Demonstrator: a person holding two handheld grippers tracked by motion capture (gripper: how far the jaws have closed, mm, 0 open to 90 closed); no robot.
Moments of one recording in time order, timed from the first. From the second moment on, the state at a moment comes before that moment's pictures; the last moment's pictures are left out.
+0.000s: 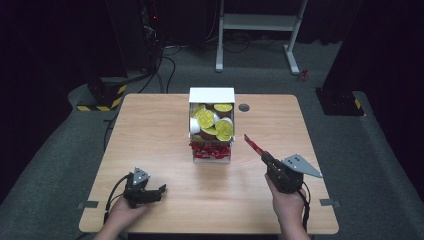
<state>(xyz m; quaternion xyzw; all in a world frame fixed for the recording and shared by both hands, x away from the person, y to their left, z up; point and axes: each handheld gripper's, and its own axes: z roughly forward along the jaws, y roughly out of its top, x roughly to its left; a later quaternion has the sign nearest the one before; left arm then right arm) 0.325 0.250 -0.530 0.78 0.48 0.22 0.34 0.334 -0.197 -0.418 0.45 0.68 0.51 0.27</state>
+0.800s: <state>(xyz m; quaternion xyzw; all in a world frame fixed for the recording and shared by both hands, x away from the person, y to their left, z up) 0.325 0.250 -0.530 0.78 0.48 0.22 0.34 0.369 -0.211 -0.426 0.48 0.67 0.48 0.30</state>
